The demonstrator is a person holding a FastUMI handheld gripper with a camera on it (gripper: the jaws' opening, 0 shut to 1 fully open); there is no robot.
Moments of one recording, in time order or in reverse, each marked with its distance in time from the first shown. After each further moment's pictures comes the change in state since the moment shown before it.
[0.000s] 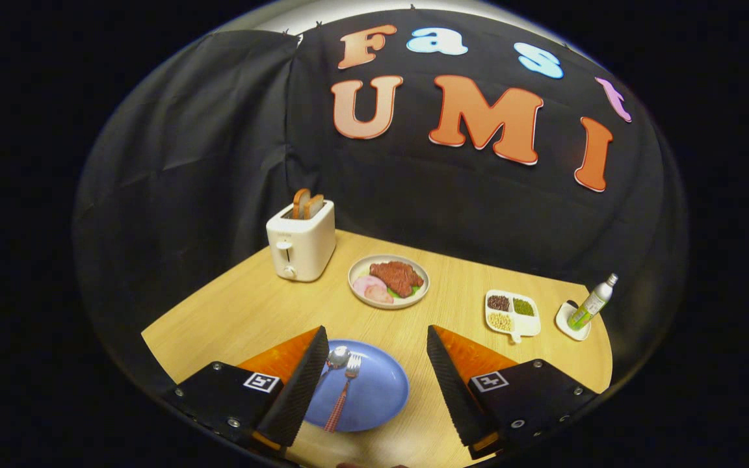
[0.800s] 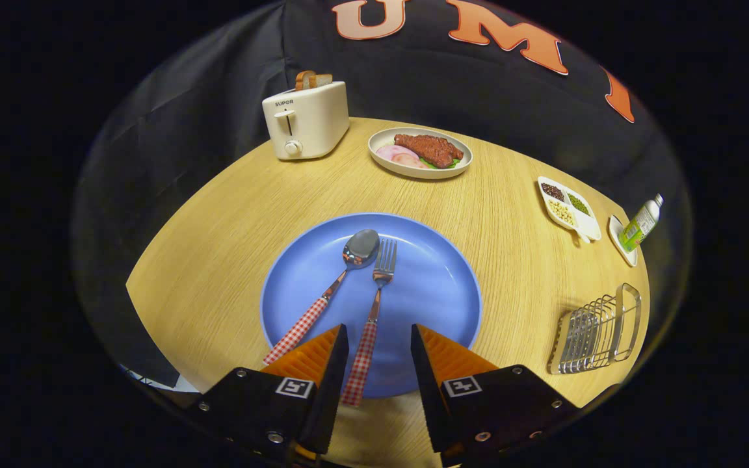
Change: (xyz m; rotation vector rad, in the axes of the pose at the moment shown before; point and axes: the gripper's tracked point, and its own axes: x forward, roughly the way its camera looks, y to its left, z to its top) arm 0.047 0.050 -0.151 0.031 0.409 0.091
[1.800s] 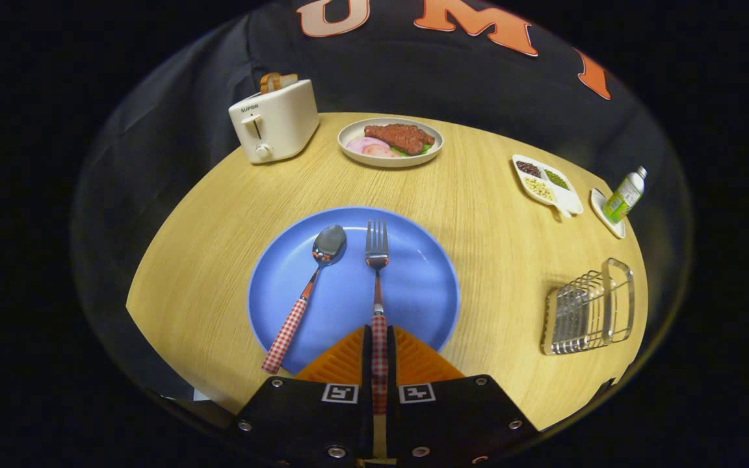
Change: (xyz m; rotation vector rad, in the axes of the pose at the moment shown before) arm -0.031 -0.034 0.009 0.130 -0.009 -0.105
